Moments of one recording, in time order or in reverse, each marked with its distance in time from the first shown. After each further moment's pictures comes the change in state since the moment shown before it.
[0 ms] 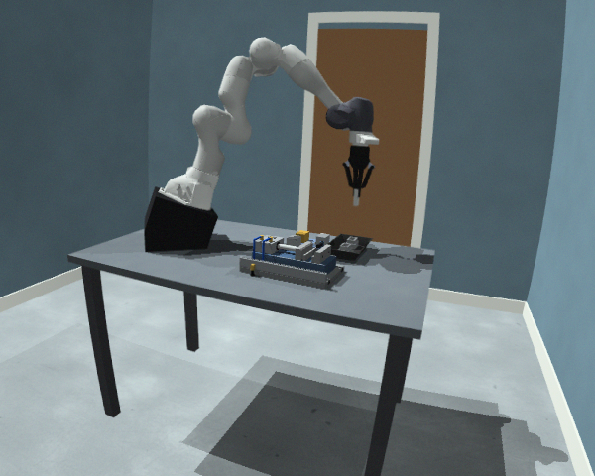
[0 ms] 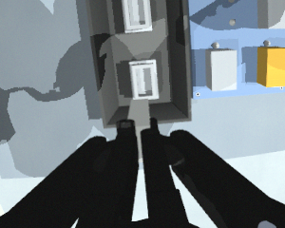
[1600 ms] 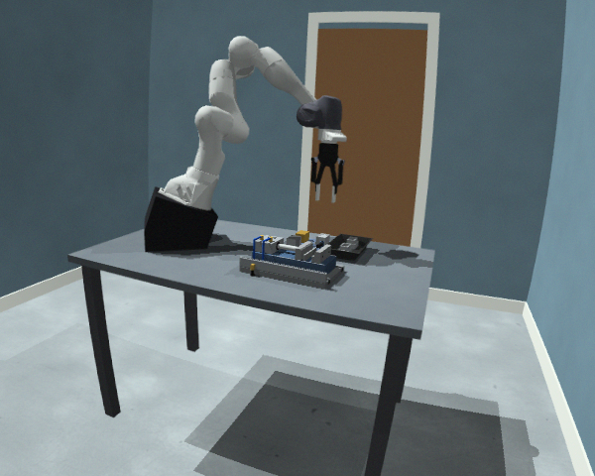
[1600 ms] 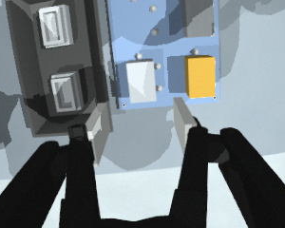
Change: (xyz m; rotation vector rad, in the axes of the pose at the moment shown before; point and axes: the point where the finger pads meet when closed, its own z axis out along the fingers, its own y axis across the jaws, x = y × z) arm 0.009 0.124 -0.001 -0.003 0.000 -0.006
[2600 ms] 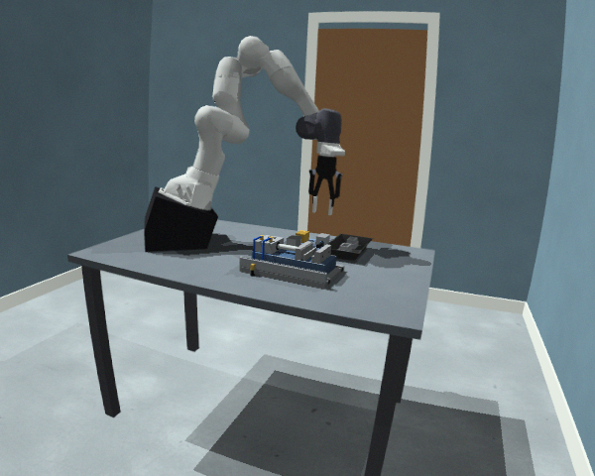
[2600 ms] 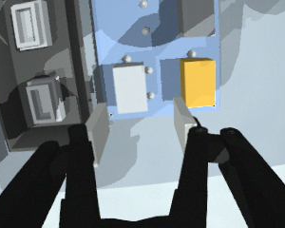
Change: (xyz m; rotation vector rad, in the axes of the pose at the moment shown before) arm -0.002 0.010 0.051 -0.030 -0.004 -0.004
